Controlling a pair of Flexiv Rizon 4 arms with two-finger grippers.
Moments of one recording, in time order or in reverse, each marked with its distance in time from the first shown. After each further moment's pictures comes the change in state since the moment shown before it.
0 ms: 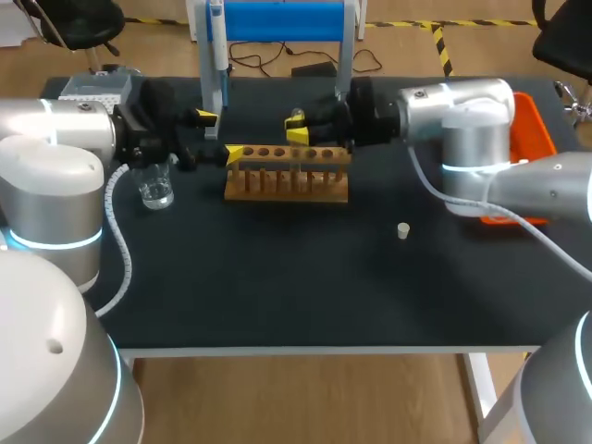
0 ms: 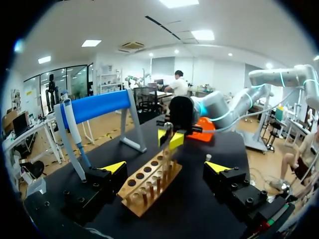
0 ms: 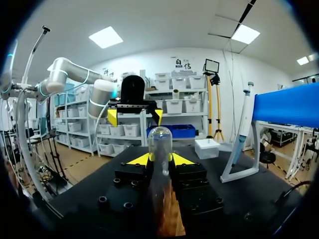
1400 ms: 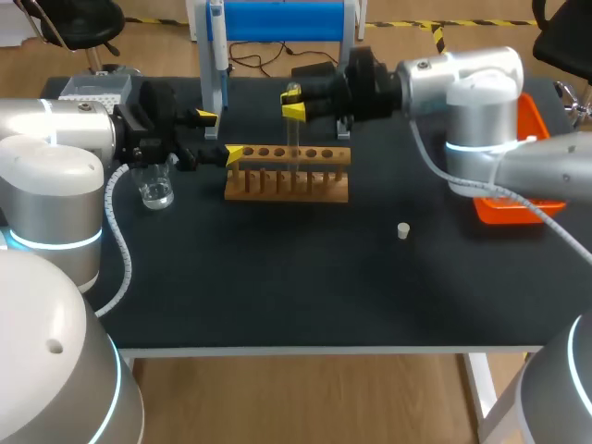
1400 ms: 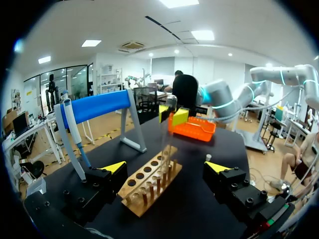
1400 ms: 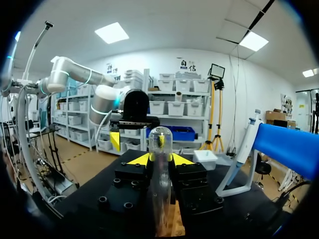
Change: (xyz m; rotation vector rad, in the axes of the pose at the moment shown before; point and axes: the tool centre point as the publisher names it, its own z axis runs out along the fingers) left arm 0.000 0.000 0.000 0.000 0.000 0.000; right arm 0.006 0.058 0.005 0.026 0.003 -0.079
